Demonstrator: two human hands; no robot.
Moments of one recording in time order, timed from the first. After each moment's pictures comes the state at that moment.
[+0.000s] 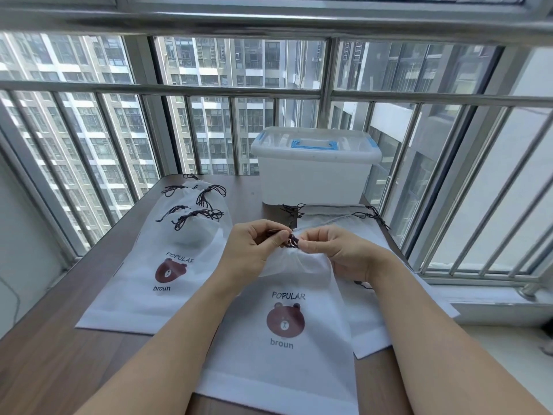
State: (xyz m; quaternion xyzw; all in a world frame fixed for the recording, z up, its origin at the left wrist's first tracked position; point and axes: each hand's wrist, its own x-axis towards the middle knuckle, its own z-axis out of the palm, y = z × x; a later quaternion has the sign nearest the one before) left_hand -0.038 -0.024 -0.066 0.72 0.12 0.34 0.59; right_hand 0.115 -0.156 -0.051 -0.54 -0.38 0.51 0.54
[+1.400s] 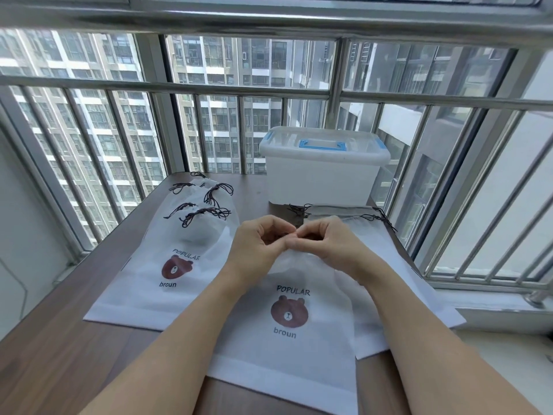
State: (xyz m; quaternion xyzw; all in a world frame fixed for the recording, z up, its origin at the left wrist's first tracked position) left_hand -0.039 -0.023 -0.066 0.75 0.13 0.35 0.55; right_hand 0.099 -0.140 -0.047 -0.65 -0.49 0.27 0.51
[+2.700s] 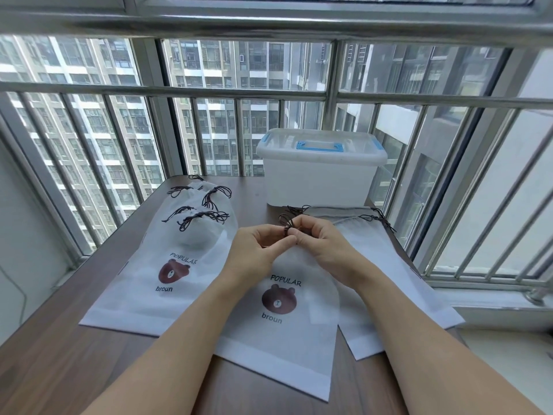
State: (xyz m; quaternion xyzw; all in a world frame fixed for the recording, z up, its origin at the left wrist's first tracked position) left_hand -0.039 -0.027 -0.066 0.72 0.18 0.32 0.59; right_hand 0.093 -0.128 -0.062 -0.58 -0.48 0.29 0.59
